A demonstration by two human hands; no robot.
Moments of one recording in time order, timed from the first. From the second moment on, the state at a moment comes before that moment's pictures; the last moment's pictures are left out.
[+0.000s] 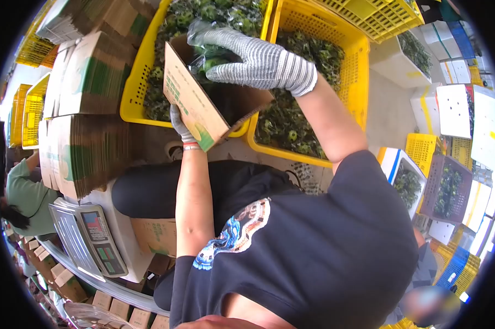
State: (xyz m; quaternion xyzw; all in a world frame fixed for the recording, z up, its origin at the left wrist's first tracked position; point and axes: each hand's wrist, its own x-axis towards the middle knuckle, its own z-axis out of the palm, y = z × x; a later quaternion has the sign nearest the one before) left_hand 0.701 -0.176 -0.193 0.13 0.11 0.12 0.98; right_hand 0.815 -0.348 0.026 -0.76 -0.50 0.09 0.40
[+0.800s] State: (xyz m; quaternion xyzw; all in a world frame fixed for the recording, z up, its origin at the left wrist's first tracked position) left_hand 0.703 -0.178 -0.145 0.10 0.11 0.19 0.97; right_hand 0.782 -0.525 -0.274 -0.89 0.16 0.43 0.08
